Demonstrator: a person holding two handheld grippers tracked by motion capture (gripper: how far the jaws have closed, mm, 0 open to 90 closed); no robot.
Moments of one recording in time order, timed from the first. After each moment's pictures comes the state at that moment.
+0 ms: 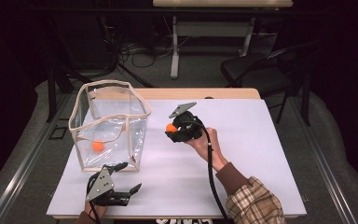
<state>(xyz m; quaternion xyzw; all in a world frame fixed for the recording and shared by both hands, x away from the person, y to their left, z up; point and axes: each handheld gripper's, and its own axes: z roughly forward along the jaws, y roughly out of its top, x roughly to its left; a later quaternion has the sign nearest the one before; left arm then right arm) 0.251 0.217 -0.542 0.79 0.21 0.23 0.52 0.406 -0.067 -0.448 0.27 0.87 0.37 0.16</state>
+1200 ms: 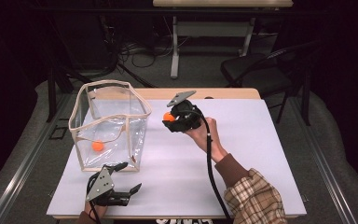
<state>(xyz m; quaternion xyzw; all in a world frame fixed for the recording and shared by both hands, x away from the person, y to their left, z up) 0.251 0.217 -0.542 0.79 0.21 0.23 0.52 0.414 -0.062 -0.412 0.26 0.86 0.39 0.19</state>
